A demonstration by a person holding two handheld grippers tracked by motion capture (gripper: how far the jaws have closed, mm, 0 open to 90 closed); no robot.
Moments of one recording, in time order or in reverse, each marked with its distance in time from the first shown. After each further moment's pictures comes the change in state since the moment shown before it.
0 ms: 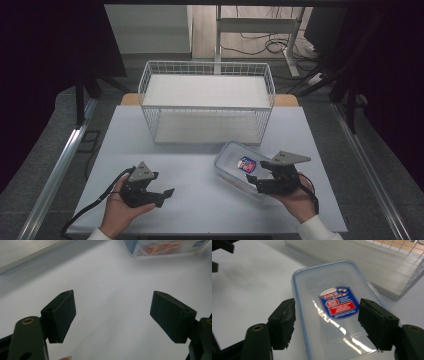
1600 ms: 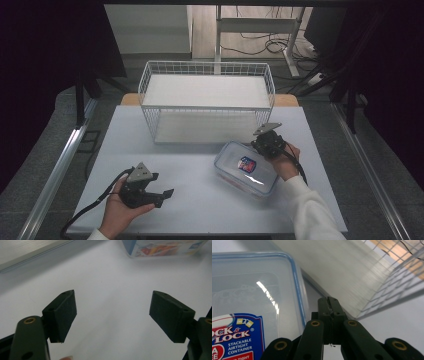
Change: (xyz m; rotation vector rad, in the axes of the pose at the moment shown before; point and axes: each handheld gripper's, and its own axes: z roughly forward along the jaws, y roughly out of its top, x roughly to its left) left arm 0.001 -0.003 0.000 -0.011 -0.016 -0.015; right arm -0.070 0.039 0.086 0.208 -0.155 -0.211
